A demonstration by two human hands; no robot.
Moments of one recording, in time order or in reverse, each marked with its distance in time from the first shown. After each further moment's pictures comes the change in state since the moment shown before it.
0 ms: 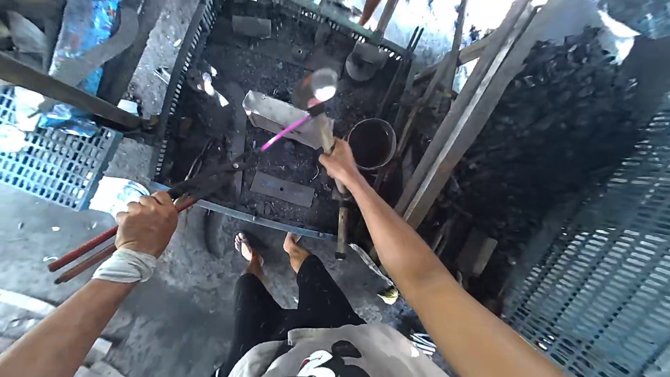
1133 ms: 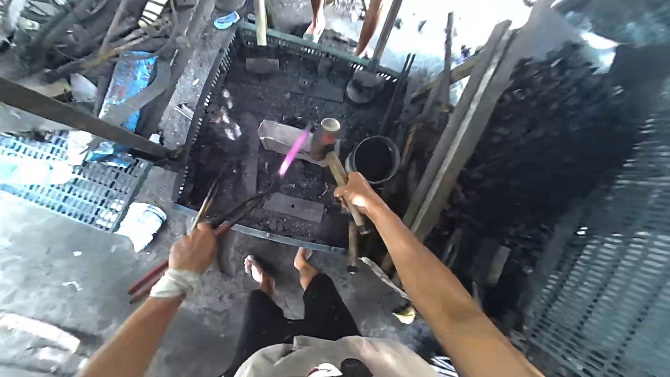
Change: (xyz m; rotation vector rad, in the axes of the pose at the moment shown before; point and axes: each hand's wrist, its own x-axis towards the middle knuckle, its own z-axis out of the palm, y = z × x) left_hand -0.025 0.016 -0.026 -0.300 -0.309 0.007; right_hand -0.054 -0.018 -0.026 0.146 -0.184 0.279
